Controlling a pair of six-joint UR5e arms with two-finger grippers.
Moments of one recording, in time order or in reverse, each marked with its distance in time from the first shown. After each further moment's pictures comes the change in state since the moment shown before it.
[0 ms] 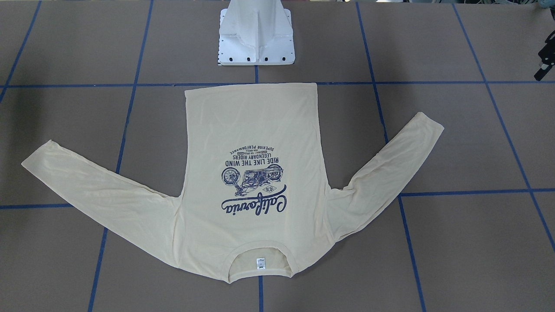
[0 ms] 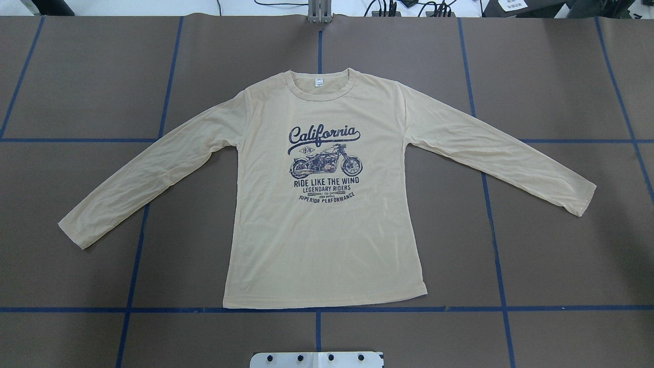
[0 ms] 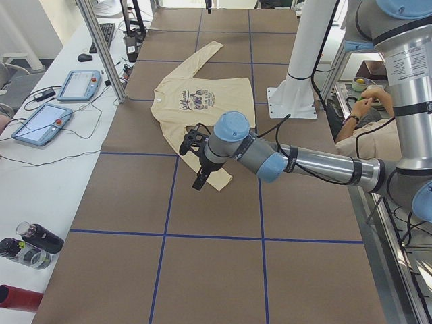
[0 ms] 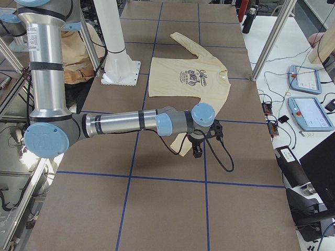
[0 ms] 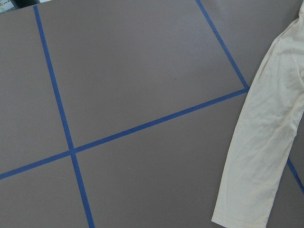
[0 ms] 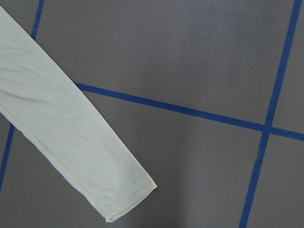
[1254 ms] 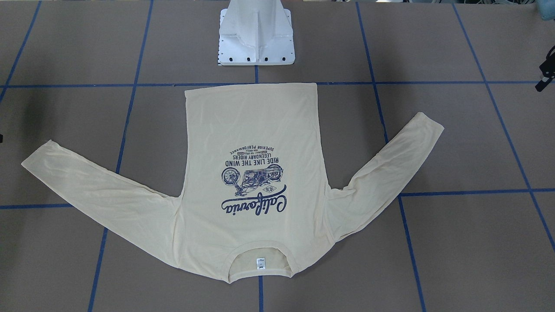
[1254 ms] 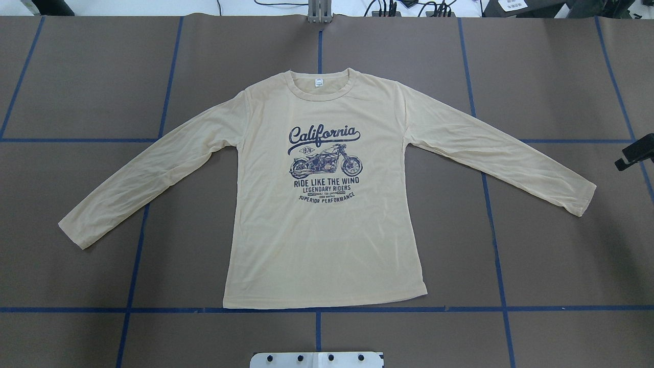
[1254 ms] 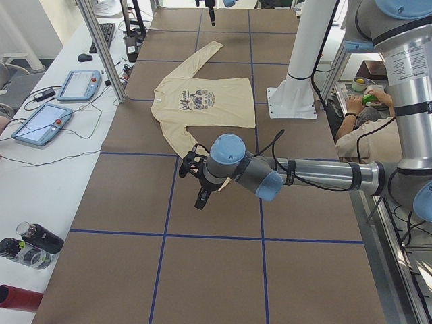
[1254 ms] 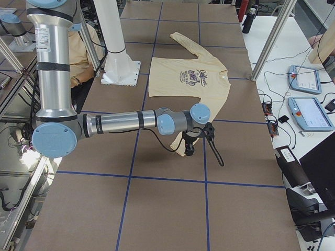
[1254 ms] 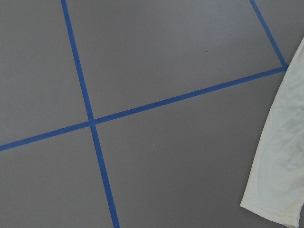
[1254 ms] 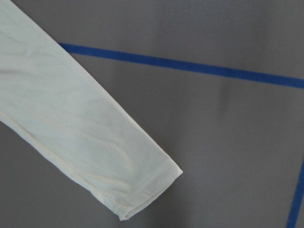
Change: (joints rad) left arm 0.010 0.006 0.121 -0.058 0.000 0.000; right arm -0.207 -0.029 -0.021 0.081 -0.072 0.227
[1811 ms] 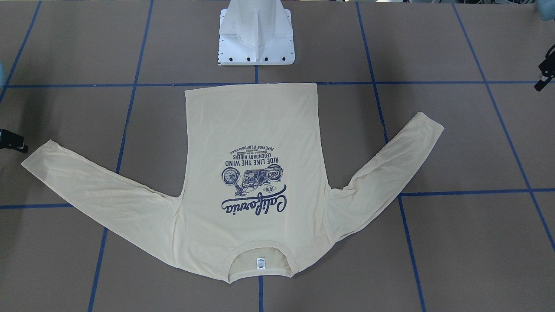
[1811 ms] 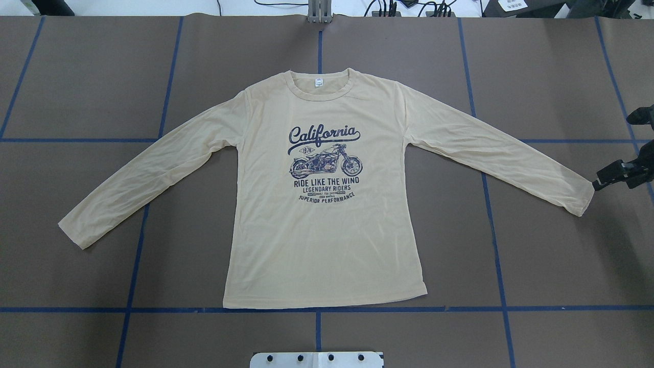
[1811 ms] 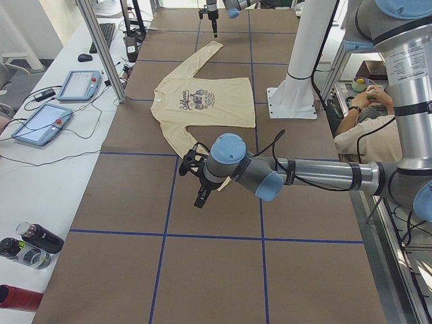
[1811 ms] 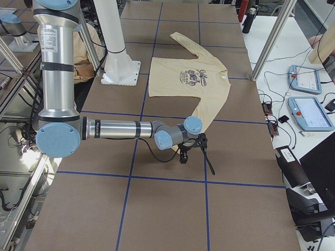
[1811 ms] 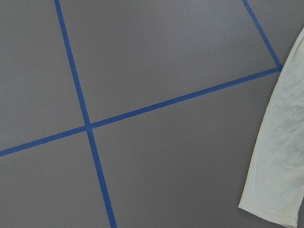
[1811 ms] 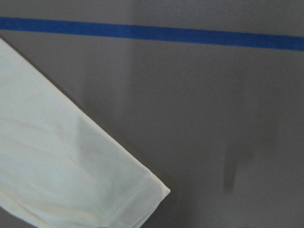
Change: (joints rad) left arm 0.000 0.000 -0.002 -0.021 -0.003 0.002; right arm -0.100 -0.016 -0.173 0.330 -0.044 0.271
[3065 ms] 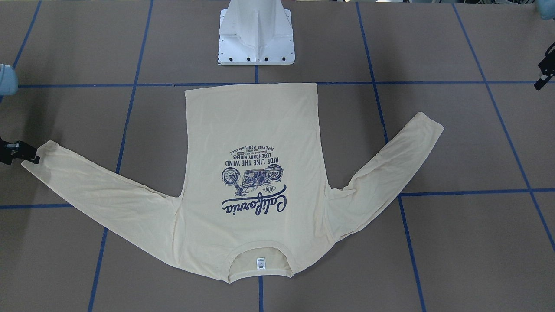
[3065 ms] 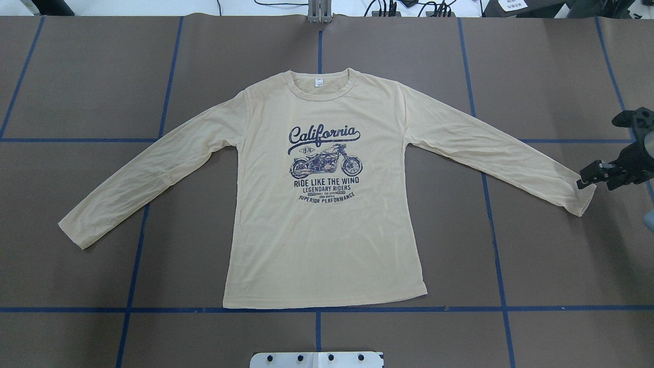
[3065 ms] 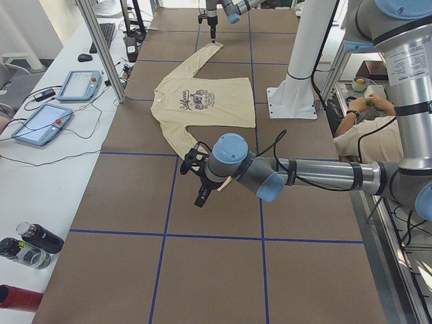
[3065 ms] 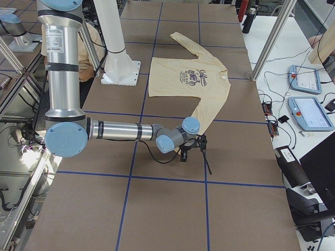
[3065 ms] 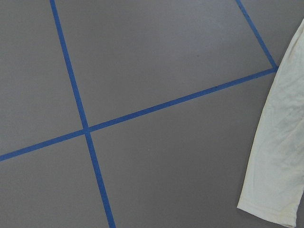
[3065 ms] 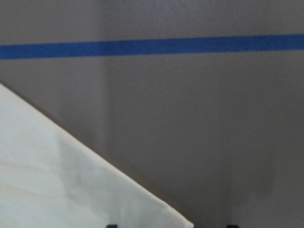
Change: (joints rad) left arm 0.000 0.009 -0.003 -0.022 0.000 0.004; right arm -0.050 0.024 -0.049 0.101 -0.054 0.167
